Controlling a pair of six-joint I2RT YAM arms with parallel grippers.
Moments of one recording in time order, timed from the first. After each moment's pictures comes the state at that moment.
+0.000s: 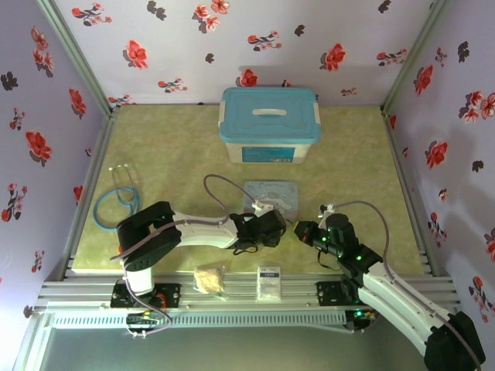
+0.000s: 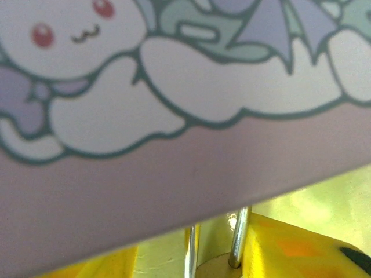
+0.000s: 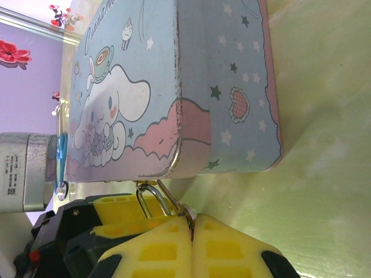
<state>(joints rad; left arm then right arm) -1.24 1.83 1.02 -0.24 -0.25 -0.94 0.55 0.57 0.10 -0.08 -0.24 1.00</state>
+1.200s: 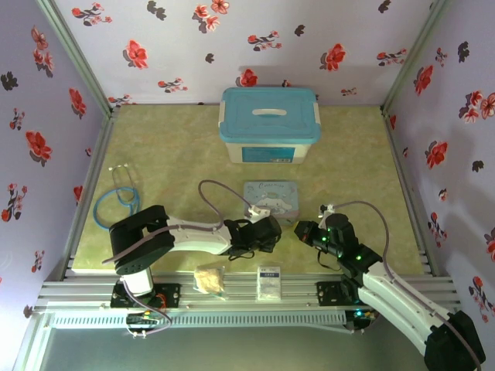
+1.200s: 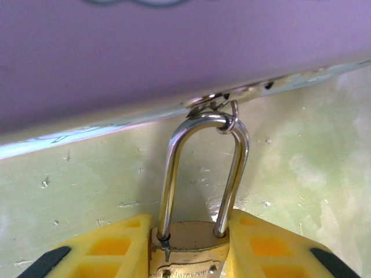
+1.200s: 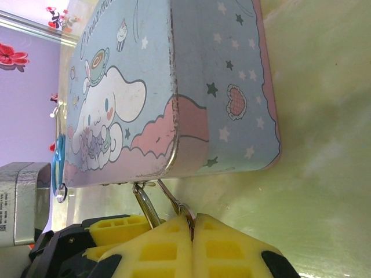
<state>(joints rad) -1.27 1.77 0.92 -0.15 -0.25 -0.96 0.55 0.57 0.10 -0.08 -0.24 1.01</state>
